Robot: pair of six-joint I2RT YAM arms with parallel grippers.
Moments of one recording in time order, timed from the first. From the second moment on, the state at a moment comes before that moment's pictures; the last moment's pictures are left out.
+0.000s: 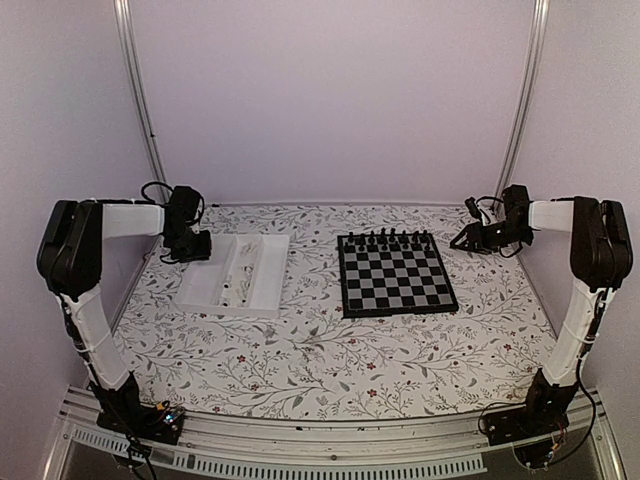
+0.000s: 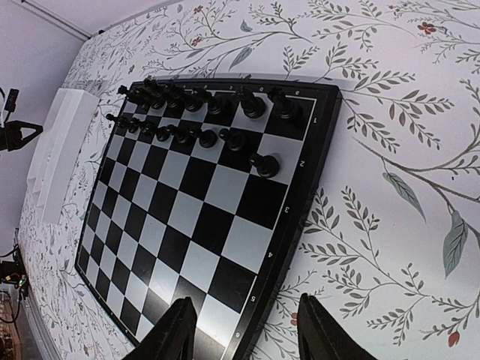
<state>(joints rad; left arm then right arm) -0.17 1.88 1.26 -0.43 -0.14 -0.29 -0.07 1.94 1.33 -0.45 -0.72 -0.14</state>
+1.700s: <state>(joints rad) -0.88 1.57 0.71 -0.21 -0.07 -0.56 -0.03 1.93 1.32 -0.45 -0.75 -0.19</state>
